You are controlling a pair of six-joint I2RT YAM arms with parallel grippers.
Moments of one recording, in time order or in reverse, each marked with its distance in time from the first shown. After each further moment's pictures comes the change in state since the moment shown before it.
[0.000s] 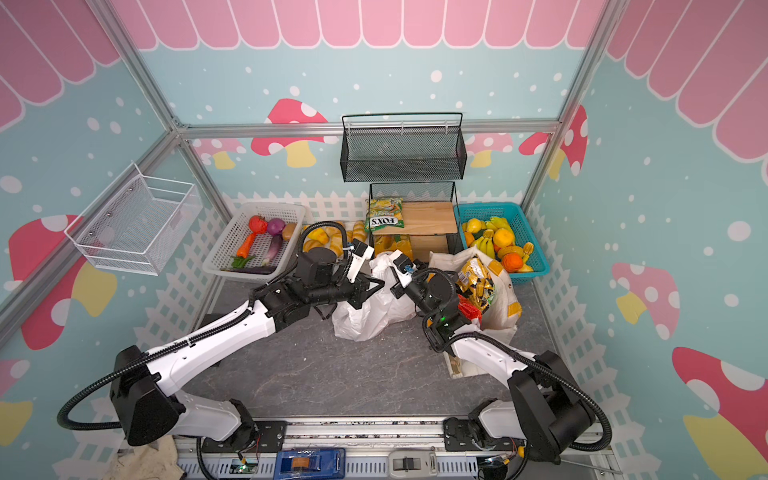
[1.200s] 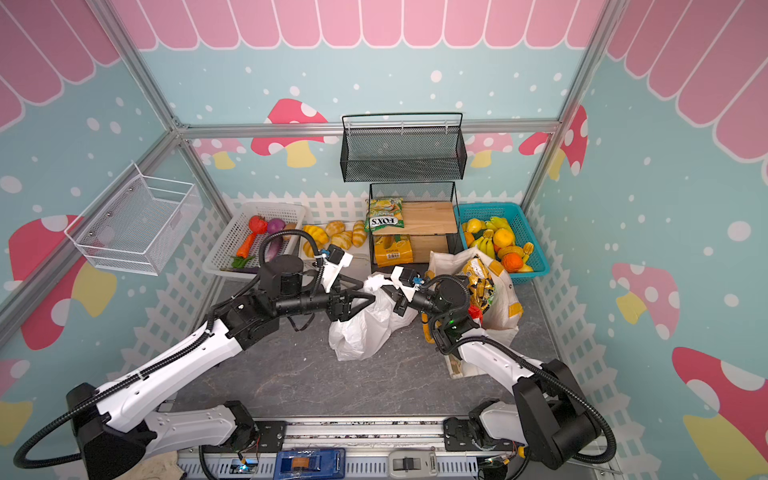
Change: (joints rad) left arm 0.063 -0.253 -0.093 -0.079 0.136 0.056; right arm -0.067 -0.046 -0.043 0.021 -0.505 0.107
